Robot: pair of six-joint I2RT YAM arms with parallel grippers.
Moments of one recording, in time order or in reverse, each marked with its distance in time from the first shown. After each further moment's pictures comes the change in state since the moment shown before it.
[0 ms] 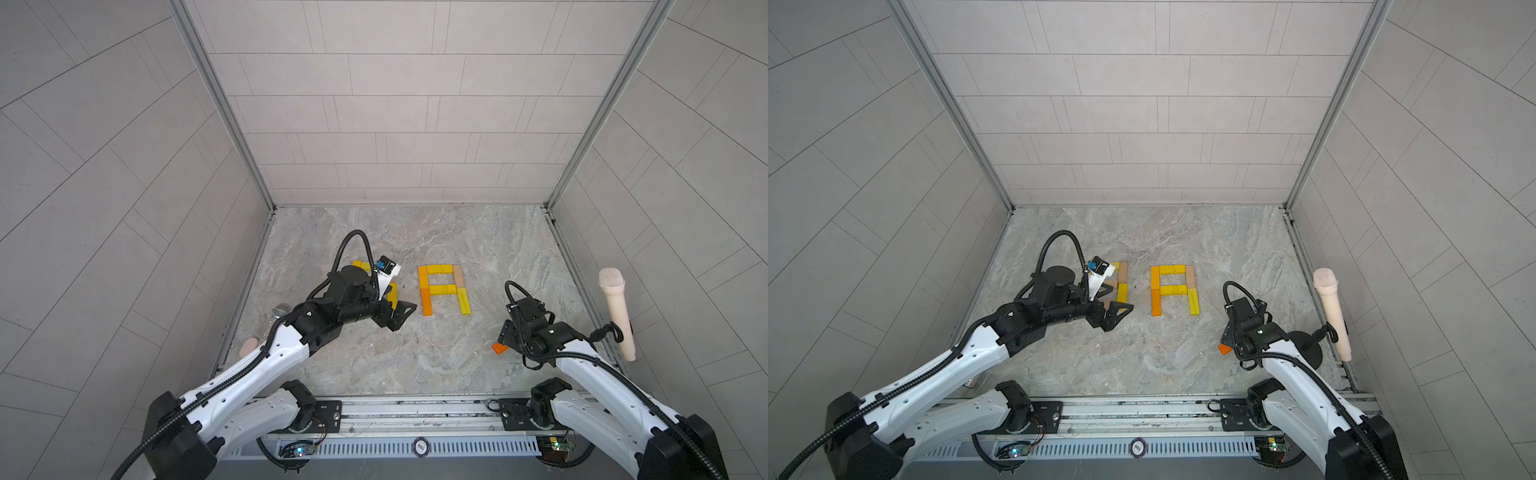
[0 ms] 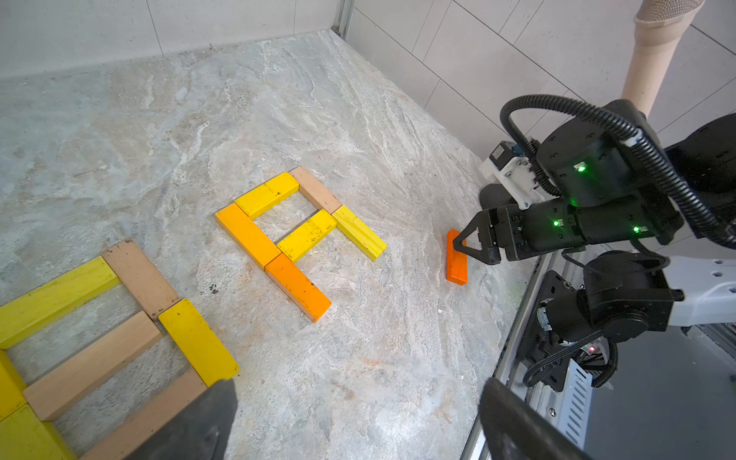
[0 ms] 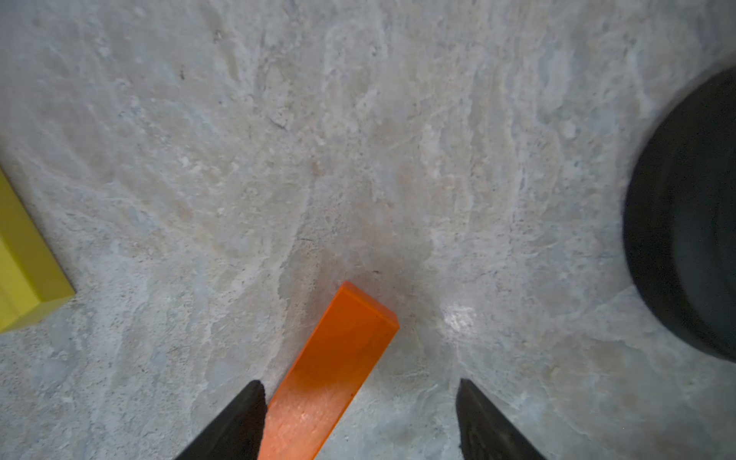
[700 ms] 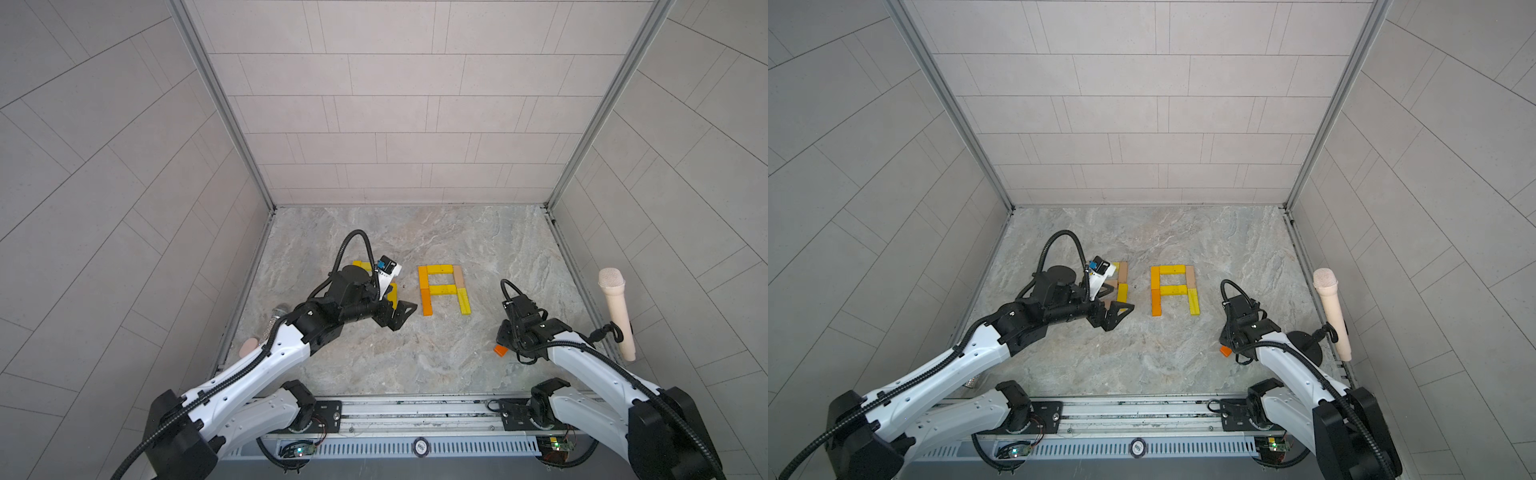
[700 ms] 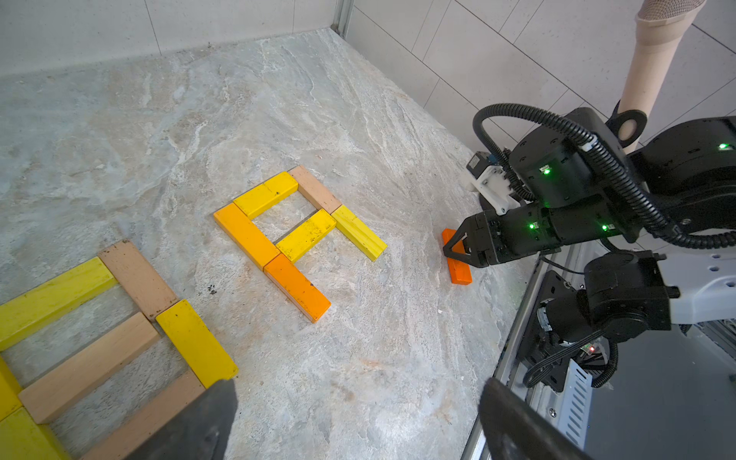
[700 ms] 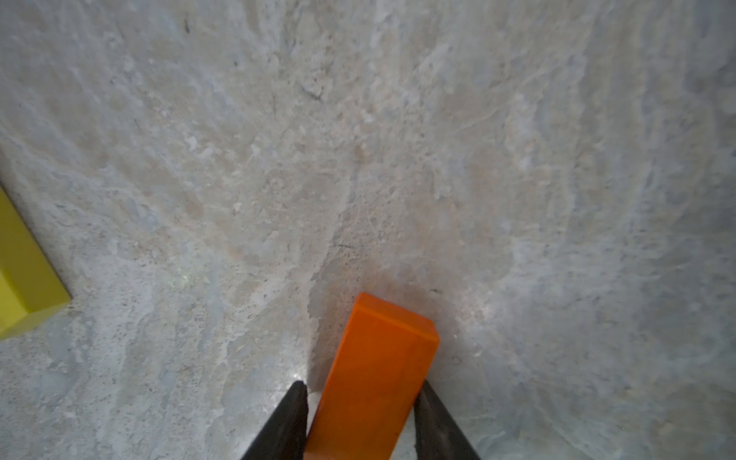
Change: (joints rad) left arm 0.000 0.008 0.000 0.005 0.002 0.000; right arm -0.008 0.138 -0.003 0.138 -0.083 -0.028
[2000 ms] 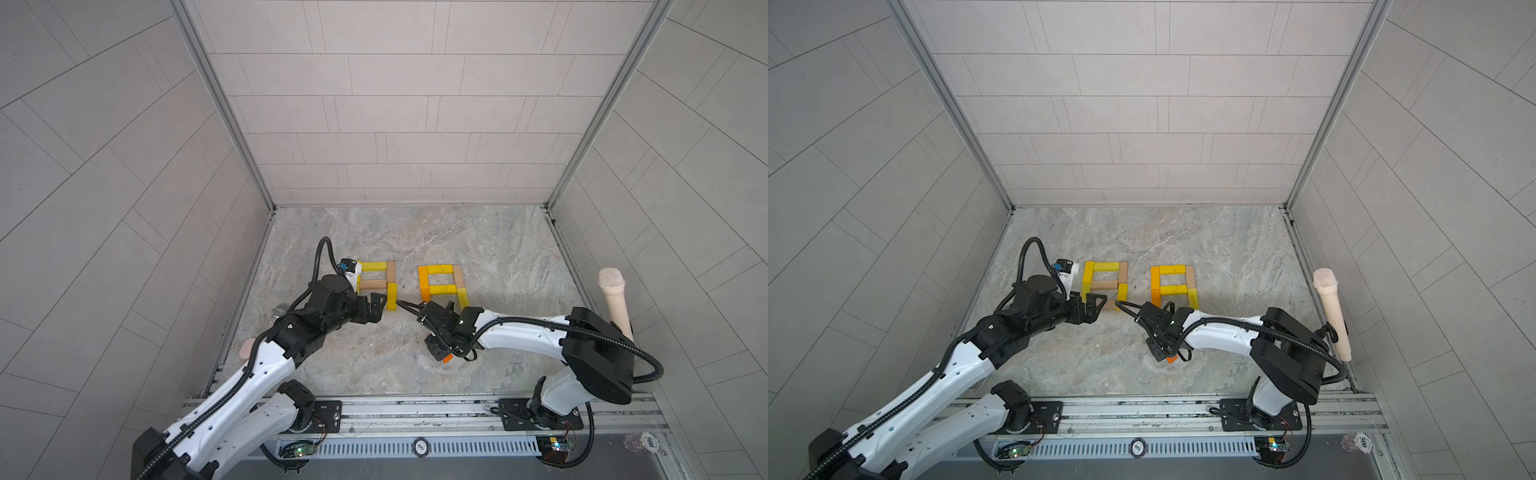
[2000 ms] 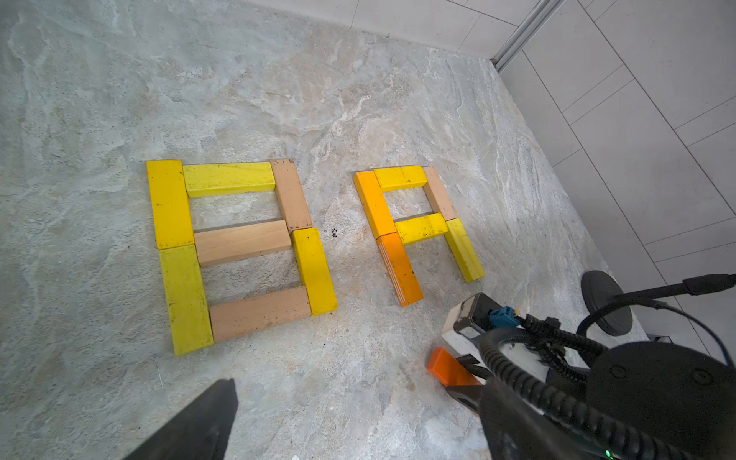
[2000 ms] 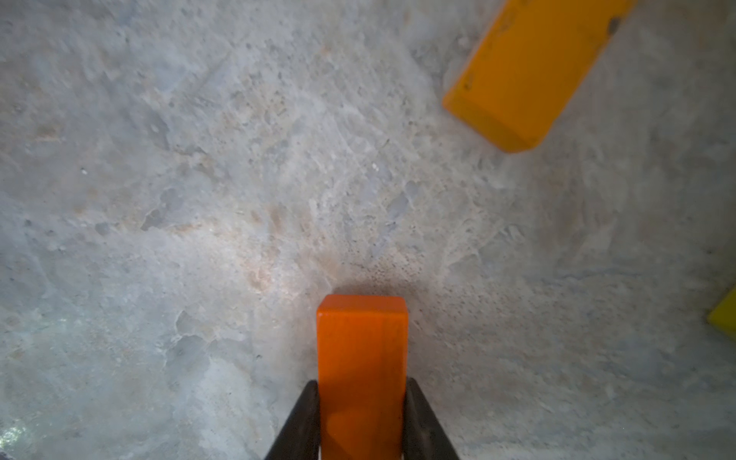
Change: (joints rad) left arm 0.121 -0.162 -0.098 -0.138 -0.240 -0.270; right arm 0.697 0.544 0.433 0.070 -0.042 -0.393
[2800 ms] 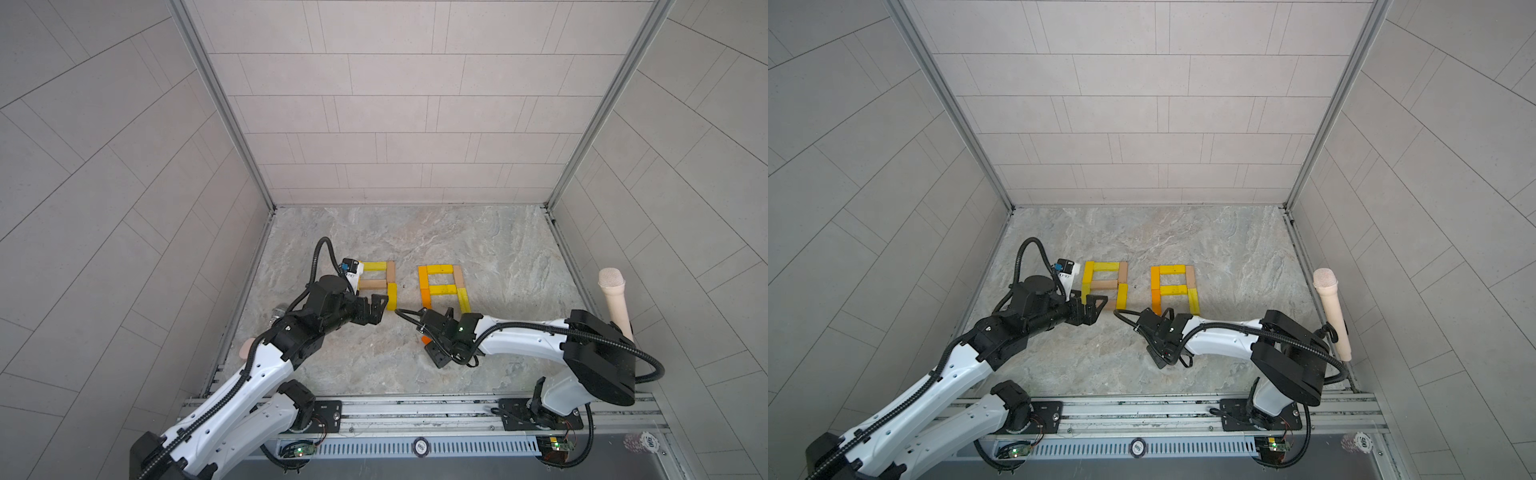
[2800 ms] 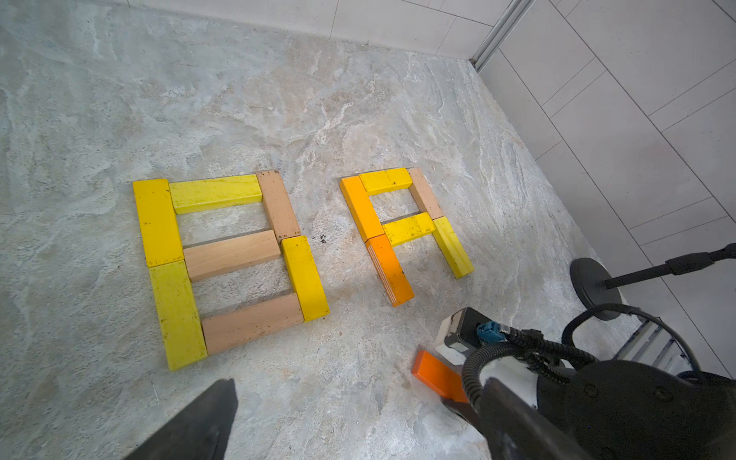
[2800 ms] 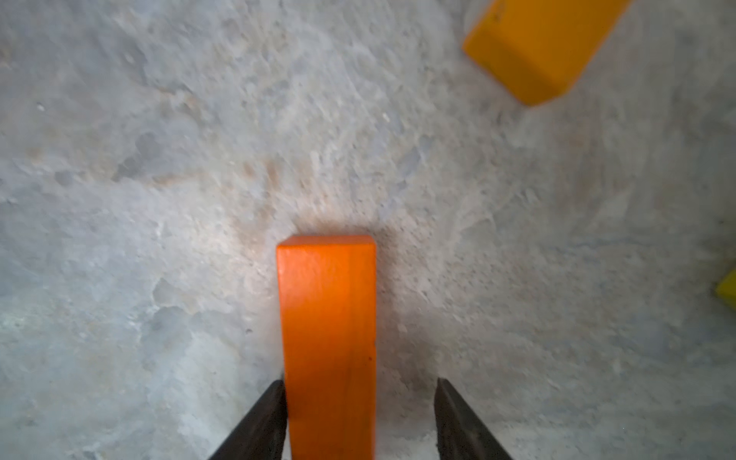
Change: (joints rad) left arm 0.000 -0.019 -0.001 0.016 0.037 0.064; right arm 0.040 -0.047 -0.070 -0.015 0.058 0.029
